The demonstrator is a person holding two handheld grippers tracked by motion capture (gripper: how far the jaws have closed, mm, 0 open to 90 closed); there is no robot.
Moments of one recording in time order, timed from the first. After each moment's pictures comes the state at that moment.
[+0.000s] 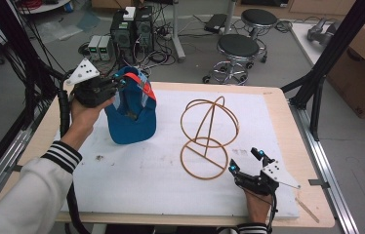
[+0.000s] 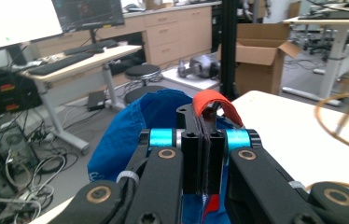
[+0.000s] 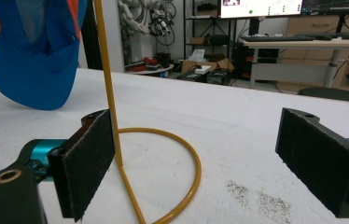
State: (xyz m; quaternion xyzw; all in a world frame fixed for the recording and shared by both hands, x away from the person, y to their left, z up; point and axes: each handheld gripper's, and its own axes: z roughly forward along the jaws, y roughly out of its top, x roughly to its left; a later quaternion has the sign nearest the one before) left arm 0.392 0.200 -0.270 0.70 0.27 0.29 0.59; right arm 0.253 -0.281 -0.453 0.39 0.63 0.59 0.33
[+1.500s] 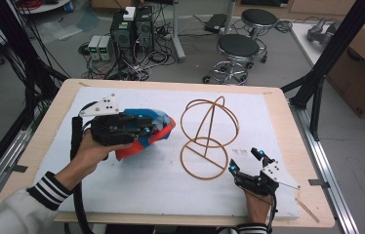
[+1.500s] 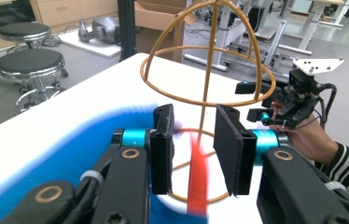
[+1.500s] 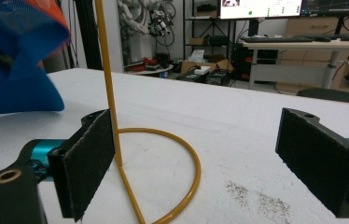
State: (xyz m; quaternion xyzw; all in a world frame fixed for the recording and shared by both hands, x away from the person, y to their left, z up) left arm 0.315 0.149 -0.290 0.78 0.21 0.11 0.58; right arm 0.253 -0.281 -0.453 0.39 0.63 0.59 0.34
